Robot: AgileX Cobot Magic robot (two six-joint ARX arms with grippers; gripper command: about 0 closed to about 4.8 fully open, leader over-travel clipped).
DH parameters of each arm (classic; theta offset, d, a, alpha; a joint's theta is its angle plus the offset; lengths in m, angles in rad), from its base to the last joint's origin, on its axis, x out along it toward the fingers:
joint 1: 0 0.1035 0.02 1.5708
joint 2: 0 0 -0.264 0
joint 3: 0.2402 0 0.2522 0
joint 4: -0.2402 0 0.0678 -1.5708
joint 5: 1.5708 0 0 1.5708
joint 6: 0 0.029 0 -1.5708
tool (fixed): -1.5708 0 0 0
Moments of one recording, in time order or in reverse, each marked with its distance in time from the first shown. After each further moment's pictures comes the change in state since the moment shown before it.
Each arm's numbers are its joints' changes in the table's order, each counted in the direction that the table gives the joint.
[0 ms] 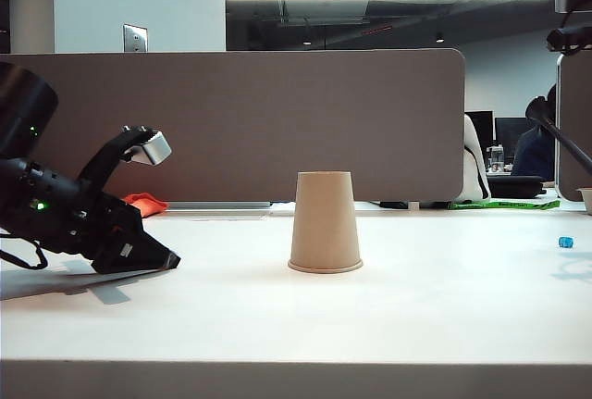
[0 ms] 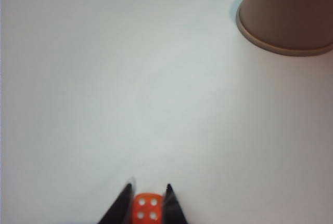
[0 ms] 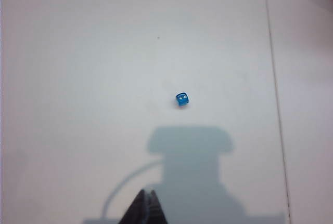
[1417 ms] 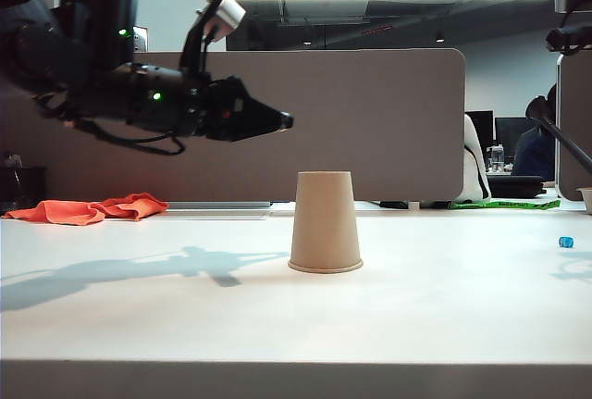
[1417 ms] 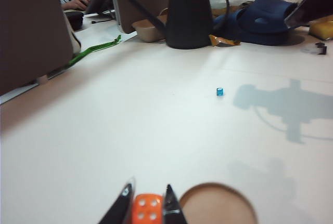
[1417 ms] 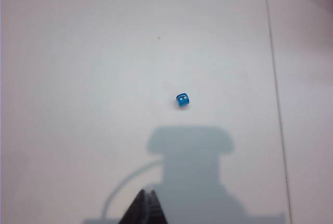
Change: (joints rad) left arm -0.185 -0.001 0.290 0.159 -0.176 -0.247; right arm 0.000 0.000 0.000 0.001 0.000 0.000
